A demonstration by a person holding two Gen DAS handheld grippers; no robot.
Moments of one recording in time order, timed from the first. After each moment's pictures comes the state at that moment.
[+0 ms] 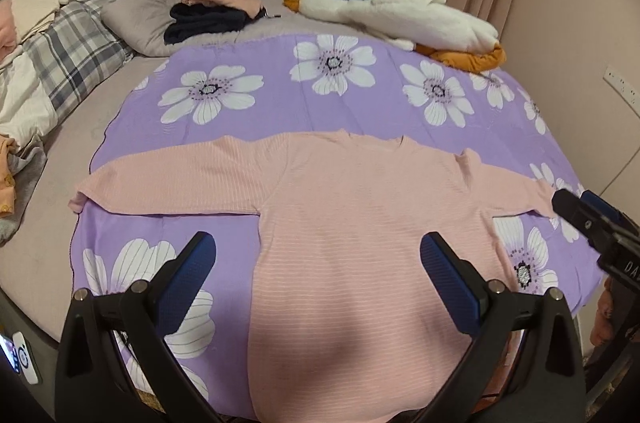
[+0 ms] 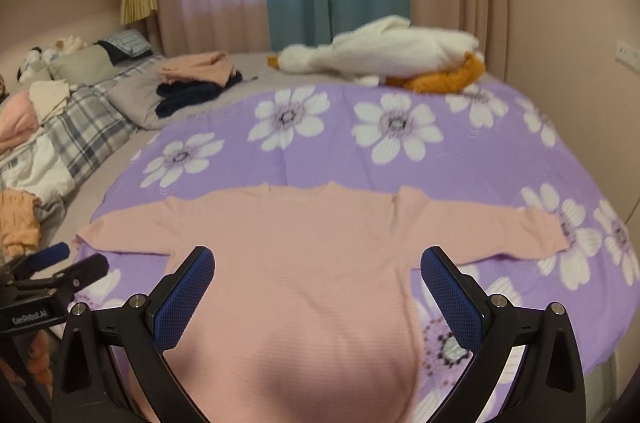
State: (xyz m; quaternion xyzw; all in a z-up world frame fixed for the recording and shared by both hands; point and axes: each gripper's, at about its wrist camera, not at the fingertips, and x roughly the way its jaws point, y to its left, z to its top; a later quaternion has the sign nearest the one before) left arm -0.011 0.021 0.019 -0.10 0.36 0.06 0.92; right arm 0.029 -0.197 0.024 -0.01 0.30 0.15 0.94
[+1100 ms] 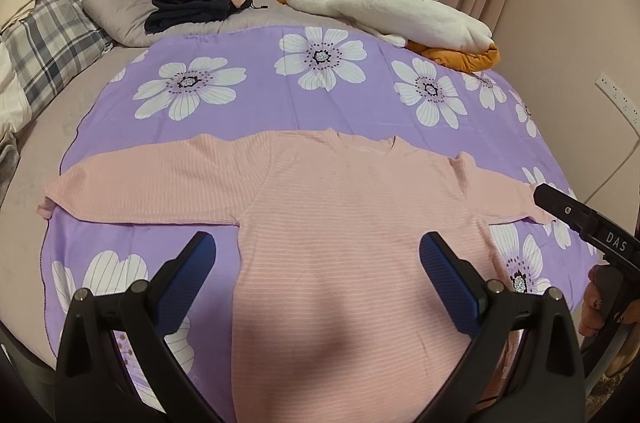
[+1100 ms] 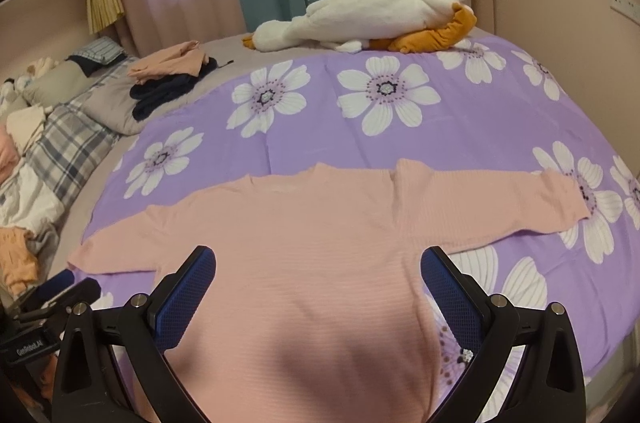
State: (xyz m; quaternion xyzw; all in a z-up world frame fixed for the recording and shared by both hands) left arm 0.018 0.026 0.007 -0.13 0.37 0.03 0.92; right arm 0.074 -0.205 0.013 0.03 0.35 0.12 0.93
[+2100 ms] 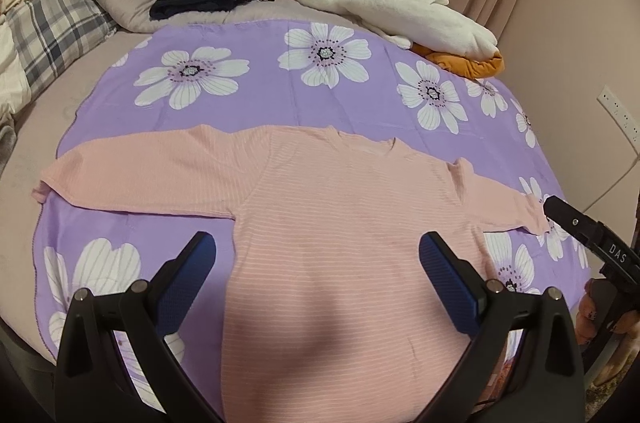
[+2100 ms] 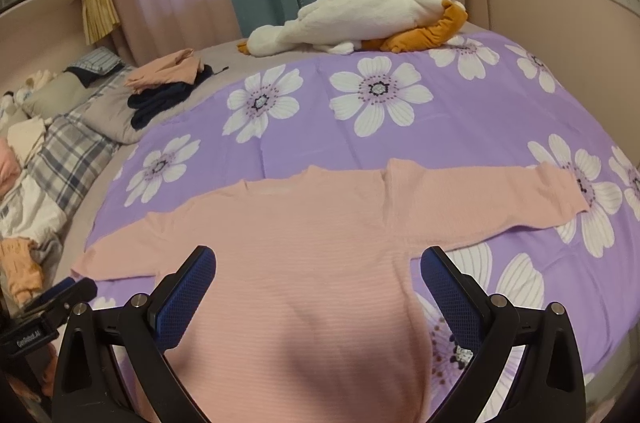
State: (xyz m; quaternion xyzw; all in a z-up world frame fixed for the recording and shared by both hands) left arm 0.023 0.033 0.005 -0.16 0.38 0.03 0.91; right arm 0.076 -0.228 0.012 0.06 0.35 0.12 0.93
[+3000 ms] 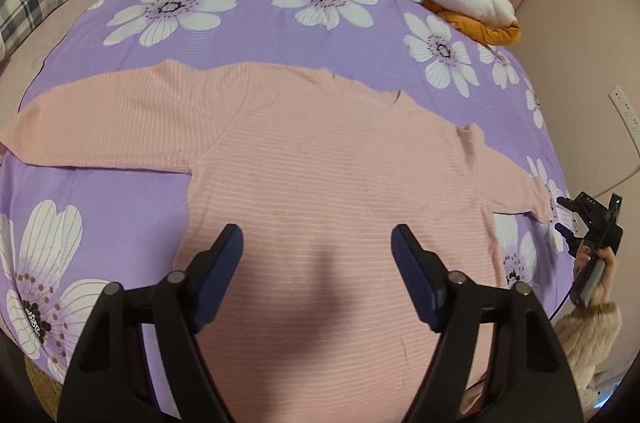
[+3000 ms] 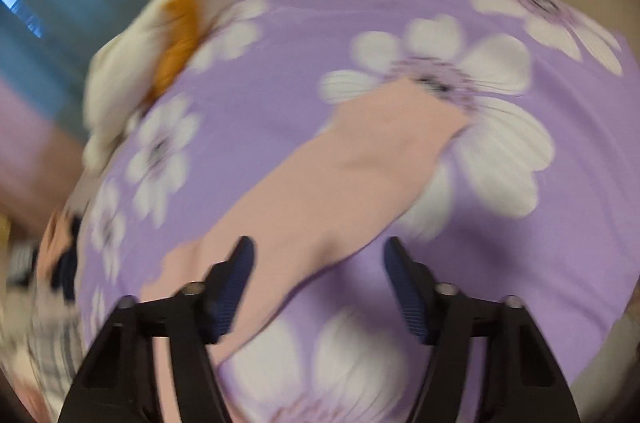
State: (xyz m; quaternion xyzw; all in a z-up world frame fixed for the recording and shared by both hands) left arm 0.063 0.015 -0.045 -0.19 0.45 0.02 0.87; right arm 0.176 -0.495 -0.078 0.36 0.40 -0.11 0.84
